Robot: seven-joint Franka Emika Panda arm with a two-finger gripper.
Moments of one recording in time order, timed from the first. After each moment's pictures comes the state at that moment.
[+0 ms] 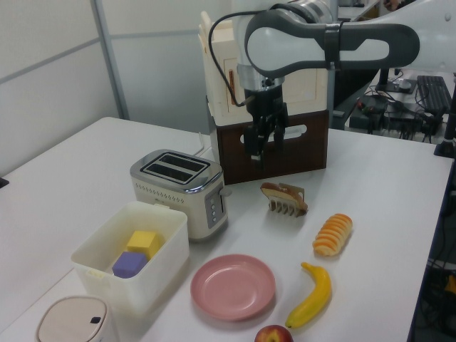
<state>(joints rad) -0.04 0.08 0.00 -1.55 -0.01 1.57 -0.05</state>
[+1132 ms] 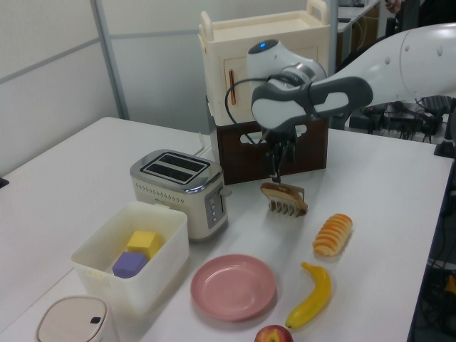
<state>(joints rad) -0.05 0.28 -0.19 -1.65 -0.15 1.92 -0.22</state>
